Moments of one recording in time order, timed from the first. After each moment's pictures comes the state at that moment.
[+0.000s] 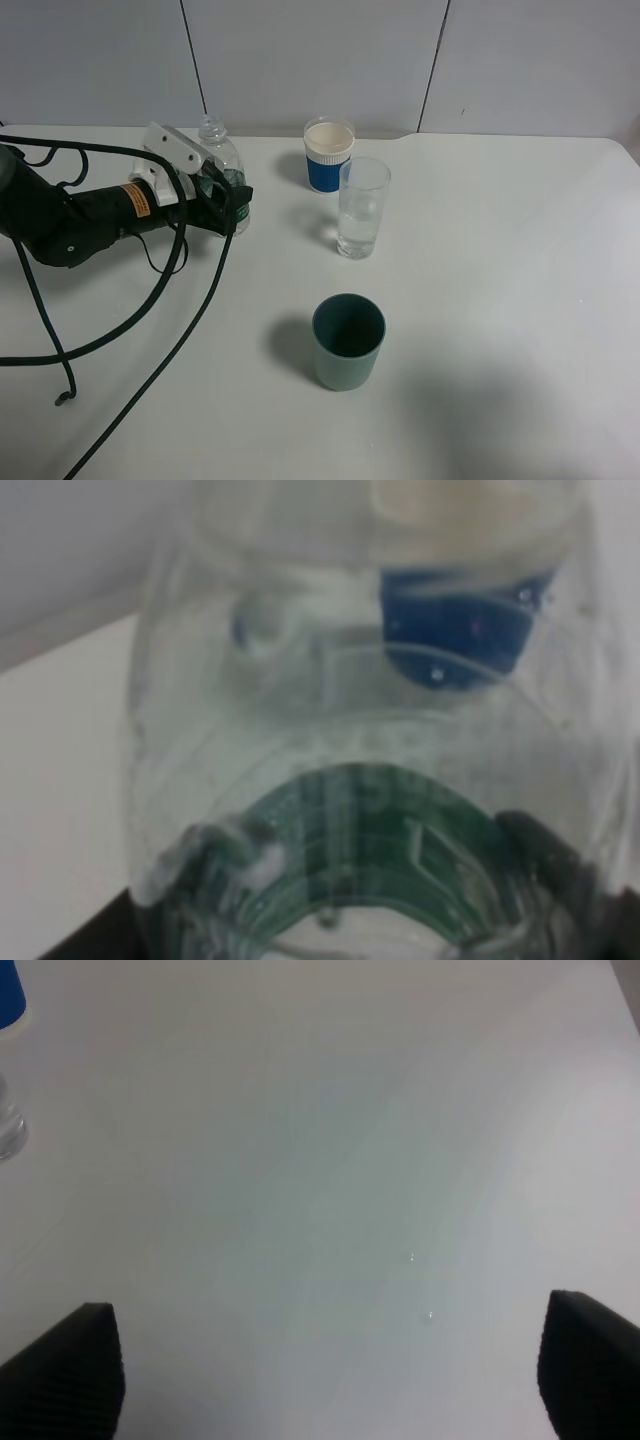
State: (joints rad) left arm -0.22 2.07 -0.70 0.53 -1.06 -0.15; right arm -0.07 0.01 -0.49 0.07 1.07 -0.17
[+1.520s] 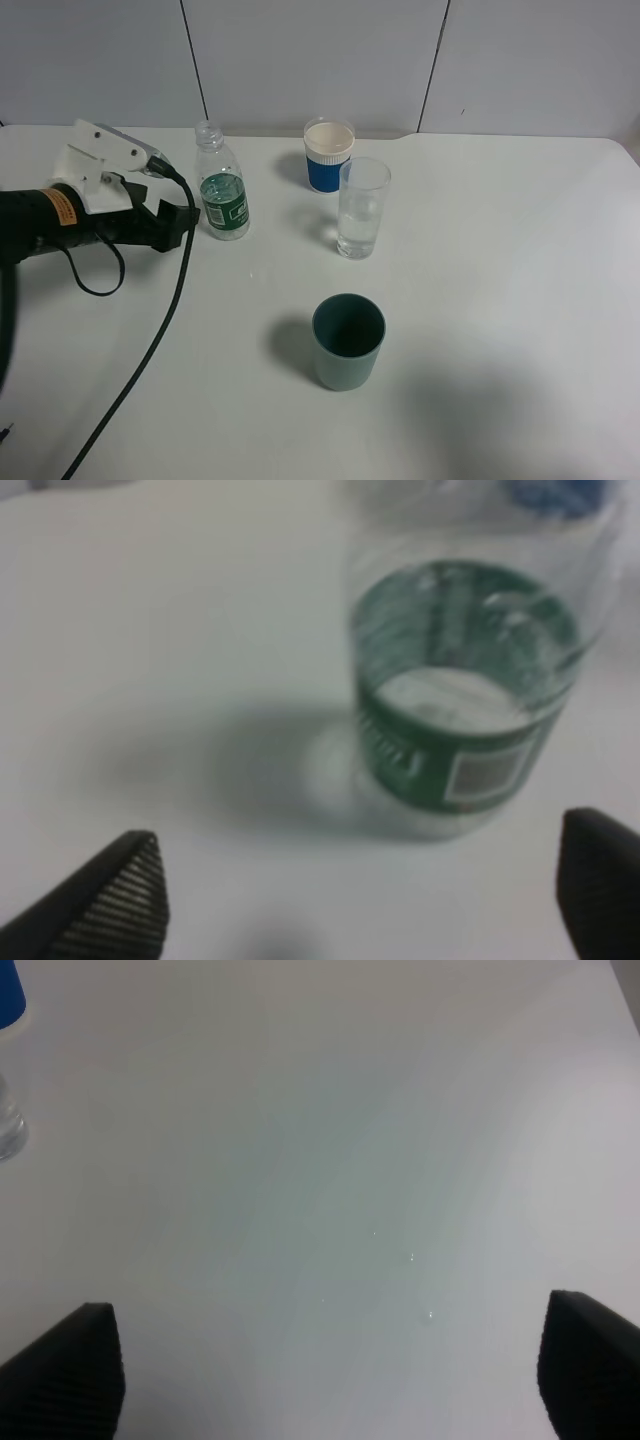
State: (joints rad) left arm -0.22 1.62 -0.43 0.34 -0.61 -0.15; right arm -0.07 0.01 -0.49 0.07 1.07 -0.17
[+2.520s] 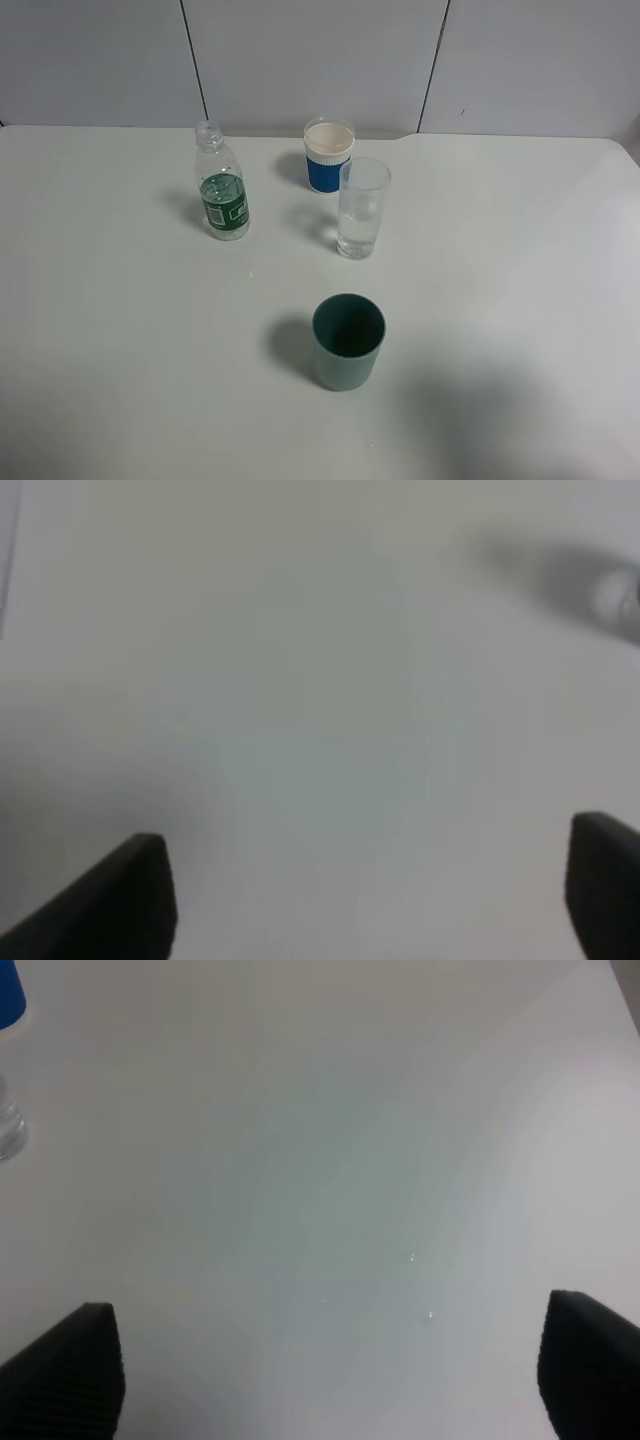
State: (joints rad) left arm -0.22 0.68 -0.75 0.29 0.90 -0.26; right arm -0.07 0.01 -0.49 0.07 1.07 -0.17
